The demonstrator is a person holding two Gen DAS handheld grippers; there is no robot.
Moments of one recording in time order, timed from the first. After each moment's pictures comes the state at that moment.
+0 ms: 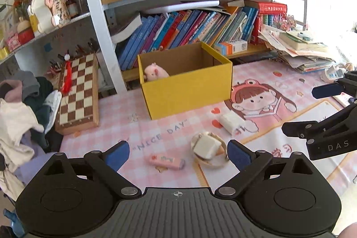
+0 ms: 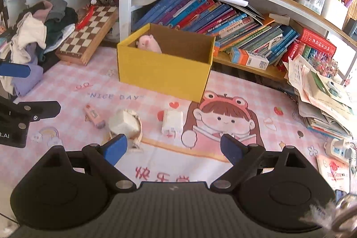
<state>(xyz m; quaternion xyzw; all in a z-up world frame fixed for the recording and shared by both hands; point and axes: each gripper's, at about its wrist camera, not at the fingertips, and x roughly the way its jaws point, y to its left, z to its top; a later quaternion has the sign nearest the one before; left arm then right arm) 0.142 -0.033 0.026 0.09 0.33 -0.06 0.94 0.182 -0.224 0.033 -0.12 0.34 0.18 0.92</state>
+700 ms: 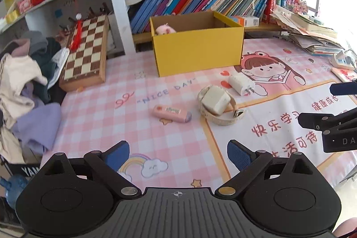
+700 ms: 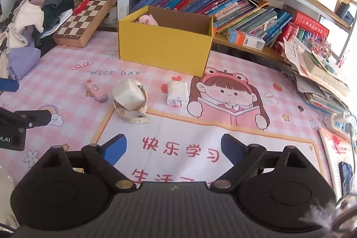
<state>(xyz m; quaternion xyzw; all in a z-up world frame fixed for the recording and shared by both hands) 0.108 -0.010 -0.026 0.05 0.38 -0.03 0.92 0.144 -0.216 -0.010 -0.12 0.35 0.15 0.92</state>
